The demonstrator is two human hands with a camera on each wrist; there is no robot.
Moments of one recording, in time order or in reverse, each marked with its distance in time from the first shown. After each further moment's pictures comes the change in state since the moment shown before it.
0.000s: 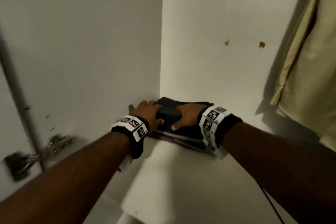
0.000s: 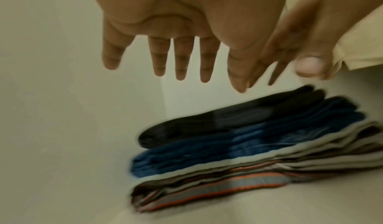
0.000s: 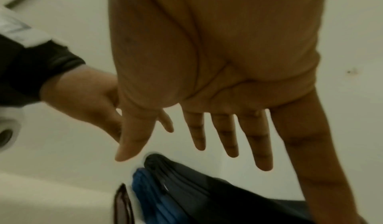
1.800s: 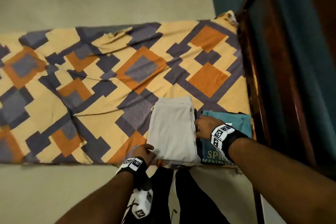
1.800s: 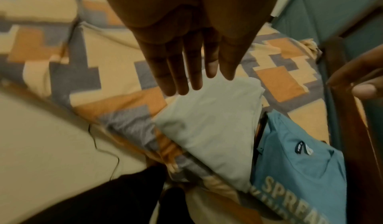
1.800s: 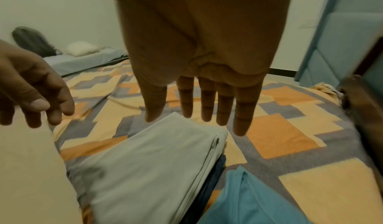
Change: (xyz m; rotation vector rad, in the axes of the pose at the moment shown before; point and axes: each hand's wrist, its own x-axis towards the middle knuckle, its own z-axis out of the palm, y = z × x) left_hand -1.308 0.128 0.268 1.120 -0.790 2.537; right_hand -0.899 -0.898 0.673 -1.303 -0.586 -2.240
